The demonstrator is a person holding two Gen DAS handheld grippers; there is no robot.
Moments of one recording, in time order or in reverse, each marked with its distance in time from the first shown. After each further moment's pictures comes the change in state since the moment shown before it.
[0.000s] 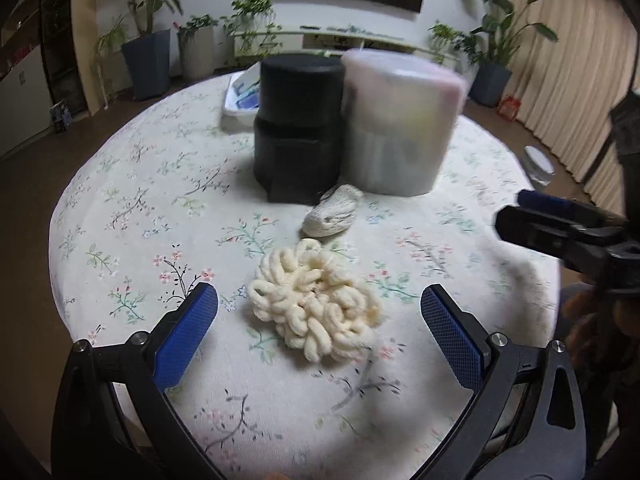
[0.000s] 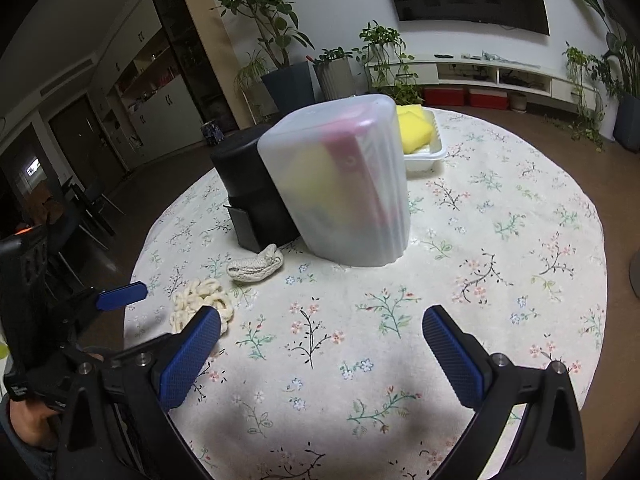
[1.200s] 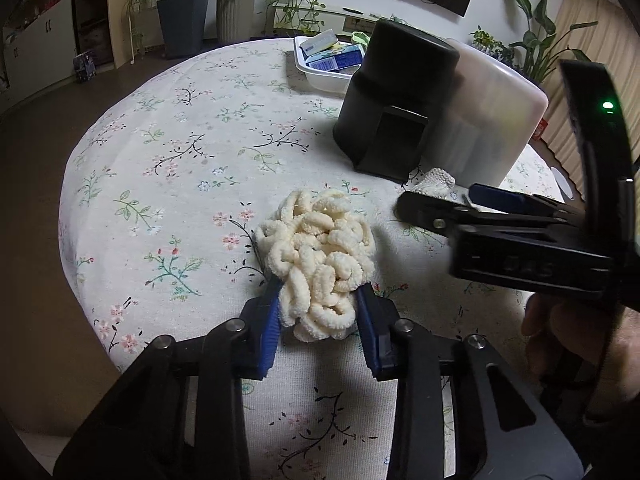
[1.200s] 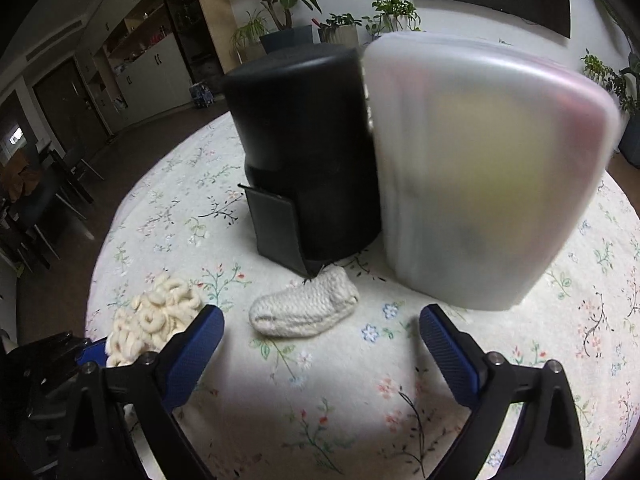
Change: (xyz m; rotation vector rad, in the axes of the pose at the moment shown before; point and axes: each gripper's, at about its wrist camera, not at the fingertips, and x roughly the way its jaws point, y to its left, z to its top) left arm 0.014 0.063 -0.015 -0.145 0.058 0.008; right arm 0.115 0.064 0.024 -0.054 0.137 -0.086
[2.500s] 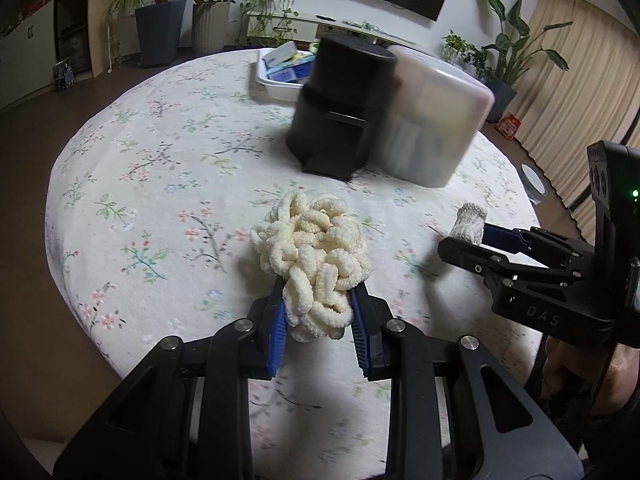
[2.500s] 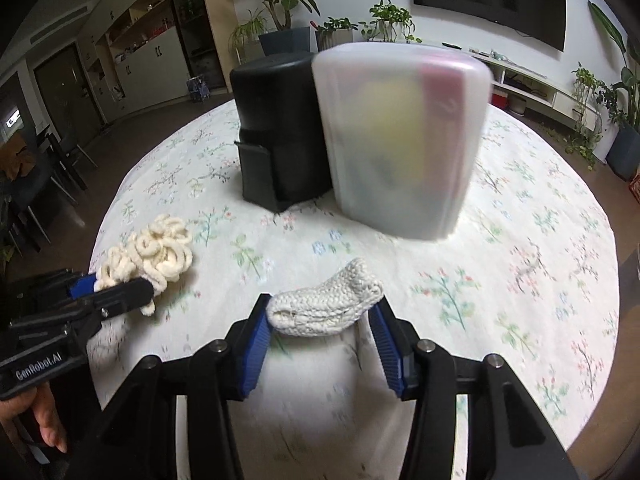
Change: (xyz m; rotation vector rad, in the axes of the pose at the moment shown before) left arm -0.026 -0.024 -0.011 0.037 -0.025 -0.095; right arm -0.065 -0.024 -0.053 -0.038 -0.011 -0.039
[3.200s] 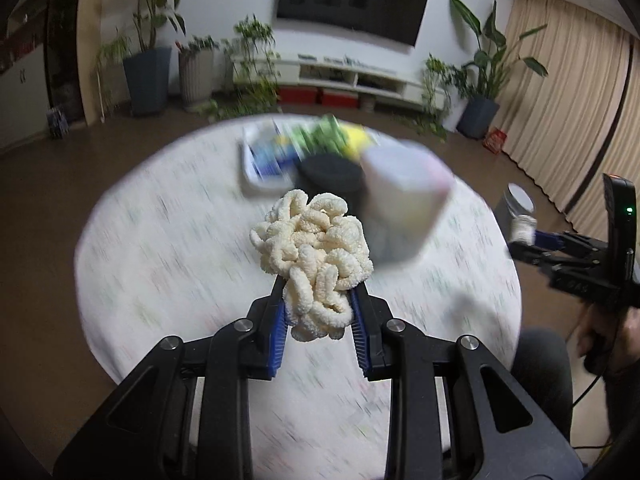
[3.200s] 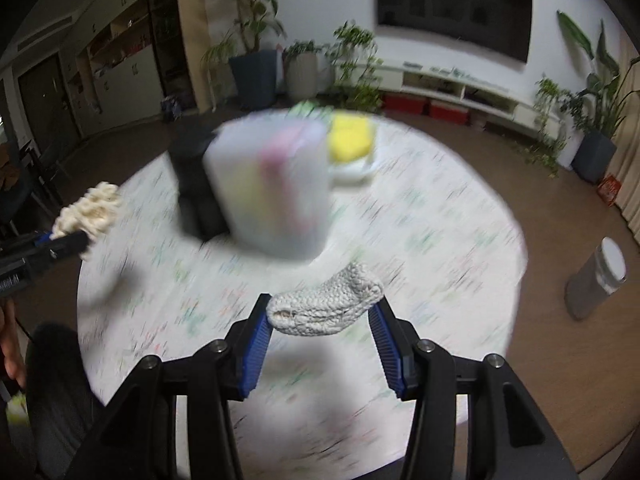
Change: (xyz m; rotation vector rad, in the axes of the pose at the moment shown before) left arm -0.055 -0.006 0.081 0.091 -0.142 0.010; right arm -0.093 -0.089 0.034 0.012 -0.102 -0.118
